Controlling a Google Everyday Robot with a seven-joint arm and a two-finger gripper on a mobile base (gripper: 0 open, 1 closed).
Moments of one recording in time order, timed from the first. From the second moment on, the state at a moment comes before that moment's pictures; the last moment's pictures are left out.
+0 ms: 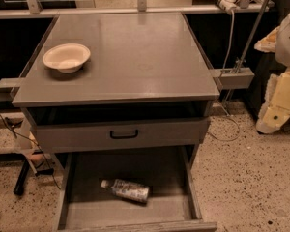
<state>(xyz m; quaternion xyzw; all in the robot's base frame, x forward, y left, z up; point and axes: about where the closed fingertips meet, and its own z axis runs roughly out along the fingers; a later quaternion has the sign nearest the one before) 0.438 -0.216 0.977 -0.60 0.78 -0.04 0.16</state>
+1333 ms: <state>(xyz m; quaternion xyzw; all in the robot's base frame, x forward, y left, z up) 0.425 -0.187 0.896 -0.59 0.79 -0.04 0.13</state>
